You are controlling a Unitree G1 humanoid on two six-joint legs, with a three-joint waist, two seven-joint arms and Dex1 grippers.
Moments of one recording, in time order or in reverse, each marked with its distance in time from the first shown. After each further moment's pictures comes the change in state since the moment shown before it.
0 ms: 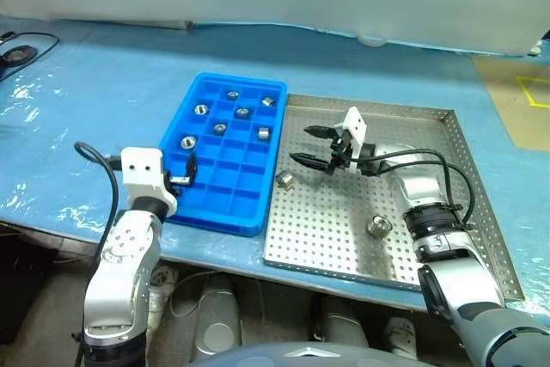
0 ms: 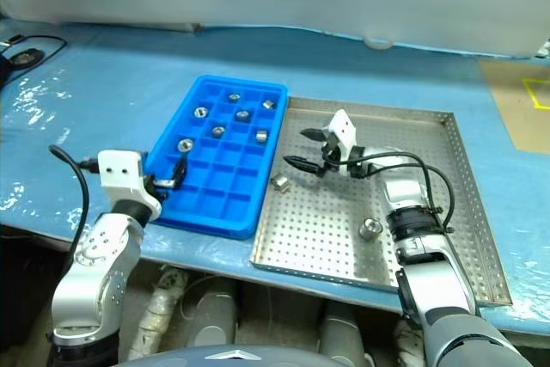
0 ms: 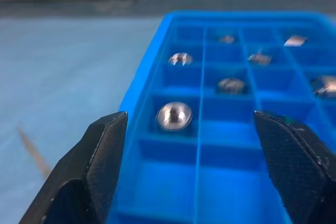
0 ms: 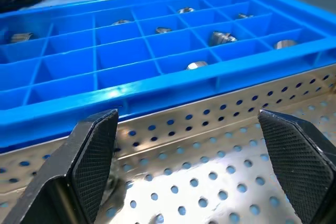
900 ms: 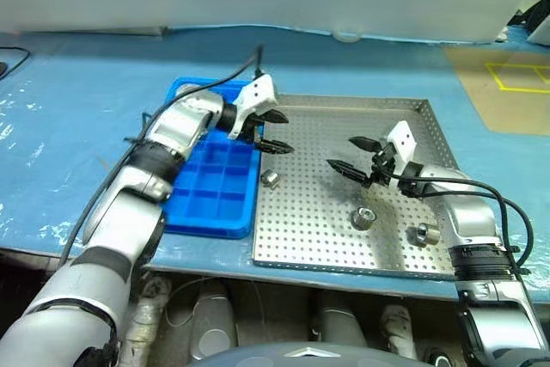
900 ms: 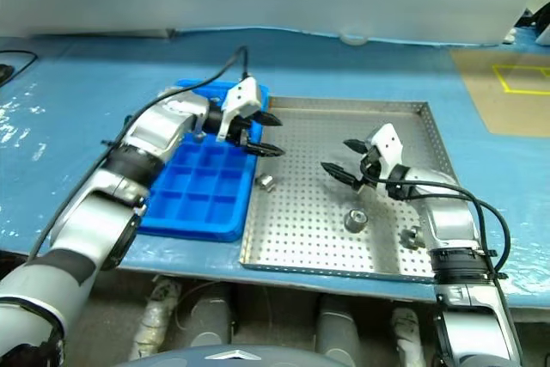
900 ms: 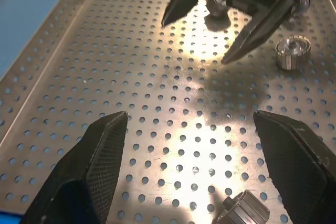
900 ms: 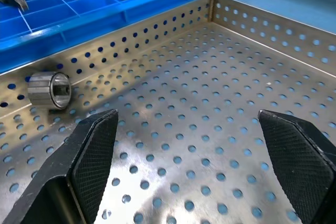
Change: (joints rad) left arm -1.123 0.182 -0.538 1.352 0.038 -0.389 -1.179; right arm 0.296 -0.145 -0.160 -0.376 0.050 0.174 -0.181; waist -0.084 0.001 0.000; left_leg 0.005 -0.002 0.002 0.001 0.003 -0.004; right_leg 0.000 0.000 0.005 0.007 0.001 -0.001
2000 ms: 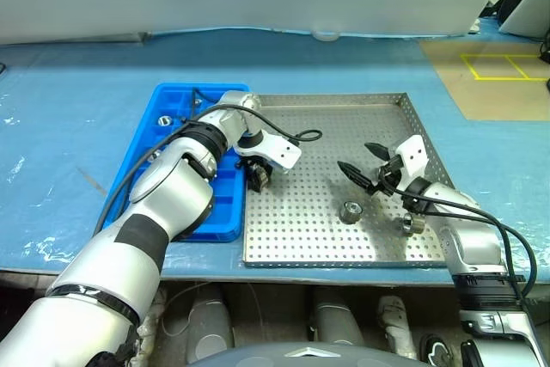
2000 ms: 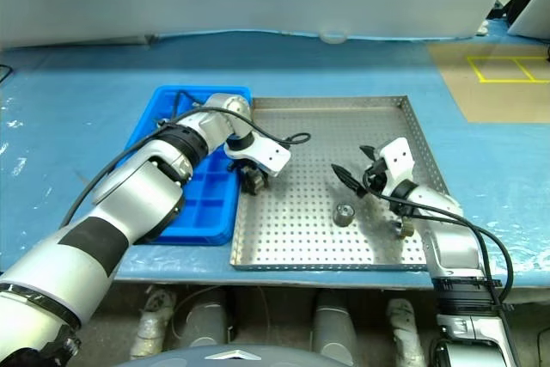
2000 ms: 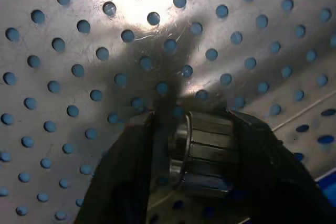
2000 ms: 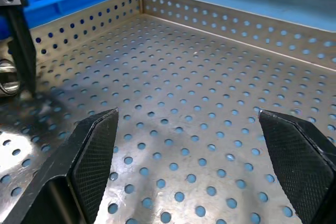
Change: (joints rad) left arm -0.228 -0.199 -0.284 0.538 0.590 -0.534 -0.157; right arm 0.132 0.052 -0.027 -0.100 0.007 -0.052 -0.211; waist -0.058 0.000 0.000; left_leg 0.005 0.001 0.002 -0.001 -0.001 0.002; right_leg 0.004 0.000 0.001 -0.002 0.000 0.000
